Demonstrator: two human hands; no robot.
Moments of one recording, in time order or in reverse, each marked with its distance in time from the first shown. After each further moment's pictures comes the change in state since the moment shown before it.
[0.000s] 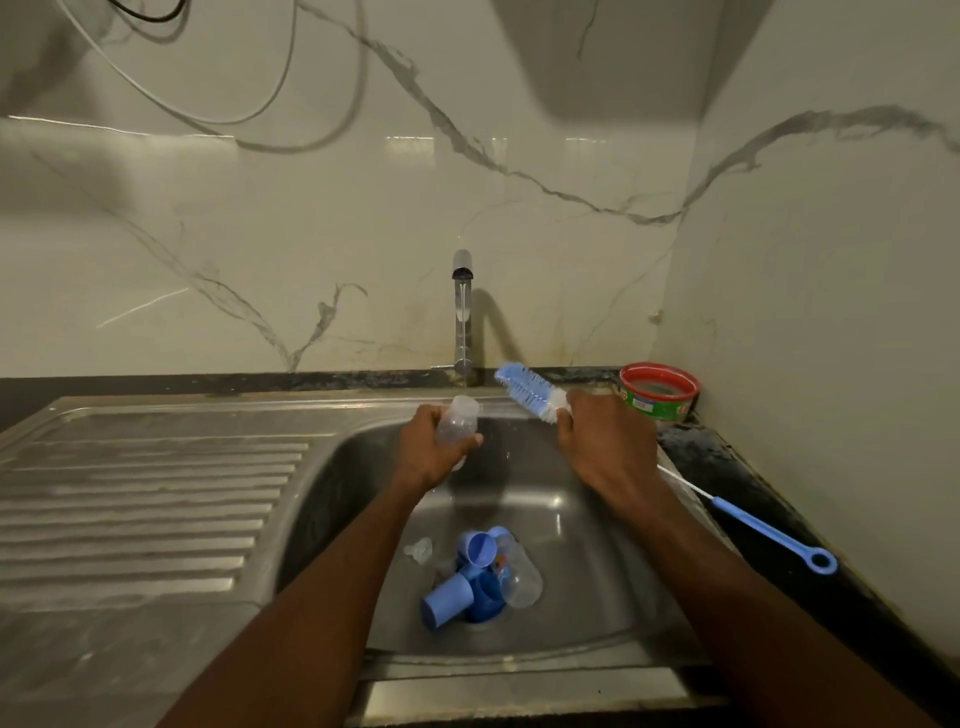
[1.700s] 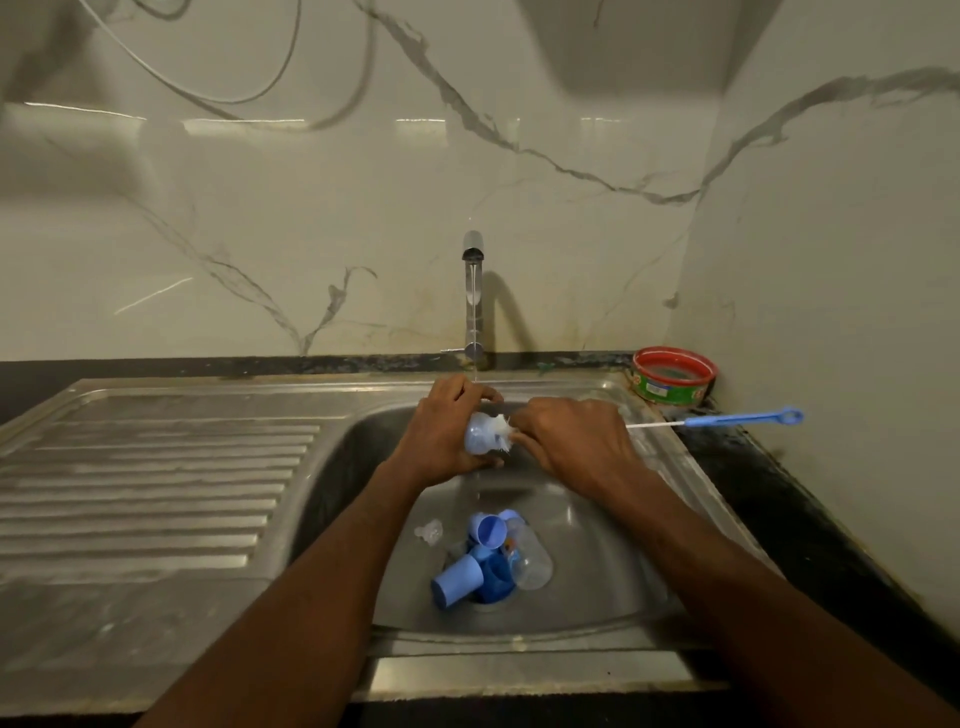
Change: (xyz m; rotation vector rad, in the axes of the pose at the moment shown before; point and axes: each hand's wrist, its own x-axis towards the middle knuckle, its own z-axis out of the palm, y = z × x) left_hand 0.002 -0.002 -0.016 0.528 -0.097 0.635; right_hand -0.011 -0.028 0.008 -0.122 -0.096 -0.510
